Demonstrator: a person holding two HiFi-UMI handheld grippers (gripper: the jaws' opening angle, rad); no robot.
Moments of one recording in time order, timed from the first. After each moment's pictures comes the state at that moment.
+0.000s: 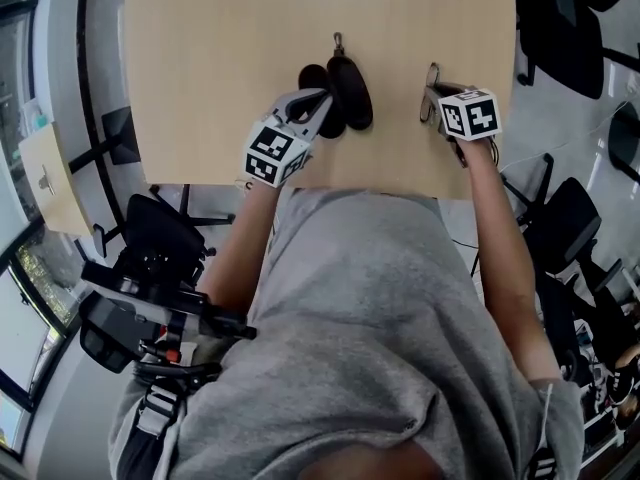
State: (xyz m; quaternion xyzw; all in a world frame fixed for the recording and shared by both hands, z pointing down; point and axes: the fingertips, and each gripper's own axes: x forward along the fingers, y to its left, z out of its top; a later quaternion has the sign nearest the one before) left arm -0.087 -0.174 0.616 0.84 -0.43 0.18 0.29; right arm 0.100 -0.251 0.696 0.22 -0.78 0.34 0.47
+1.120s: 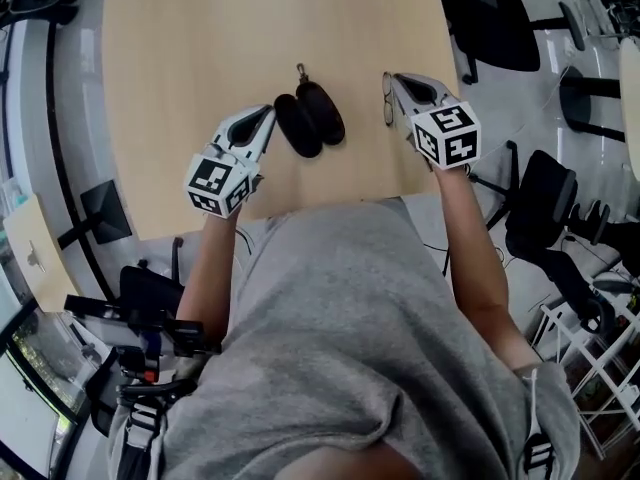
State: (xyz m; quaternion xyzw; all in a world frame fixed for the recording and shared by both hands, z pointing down) left arm -0.142 -0.177 0.508 0.88 -0.42 0.09 0.19; right arm 0.063 -0.259 0.515 0.35 -0.87 0.16 0.32
